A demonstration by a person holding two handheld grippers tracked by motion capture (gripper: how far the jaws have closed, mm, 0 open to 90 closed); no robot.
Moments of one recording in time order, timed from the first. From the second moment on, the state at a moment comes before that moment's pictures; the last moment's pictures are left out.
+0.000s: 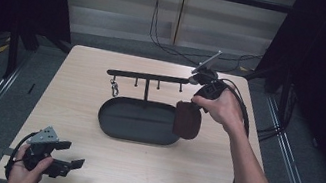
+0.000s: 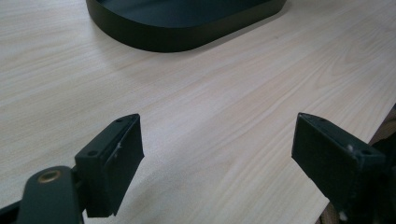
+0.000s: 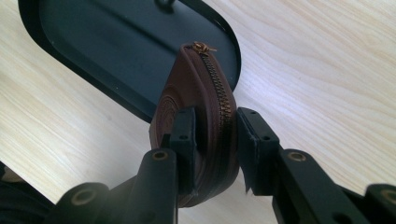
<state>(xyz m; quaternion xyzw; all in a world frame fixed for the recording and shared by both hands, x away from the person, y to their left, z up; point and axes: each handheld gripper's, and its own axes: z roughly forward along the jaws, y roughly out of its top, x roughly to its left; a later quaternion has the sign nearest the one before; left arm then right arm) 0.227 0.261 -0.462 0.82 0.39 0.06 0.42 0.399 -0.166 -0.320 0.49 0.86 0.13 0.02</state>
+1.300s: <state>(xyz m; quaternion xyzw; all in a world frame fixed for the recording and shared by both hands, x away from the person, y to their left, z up) 0.226 0.263 -0.459 0.82 0.38 0.07 0.43 0.420 -0.177 -0.372 0.52 0.80 0.29 -0.04</state>
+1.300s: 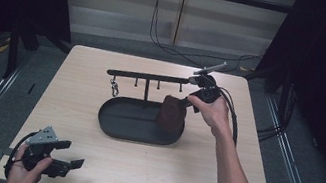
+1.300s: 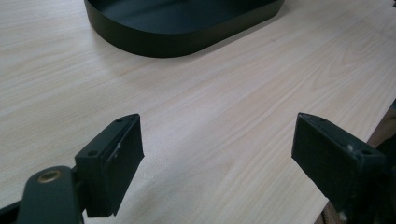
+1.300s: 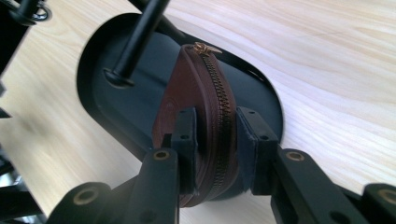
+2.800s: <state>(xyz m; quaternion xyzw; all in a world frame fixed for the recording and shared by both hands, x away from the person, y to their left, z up) 0.229 0.264 -0.462 0.82 0.39 0.07 0.42 0.421 -0.182 -0.457 0.57 0.75 0.33 -0.06</state>
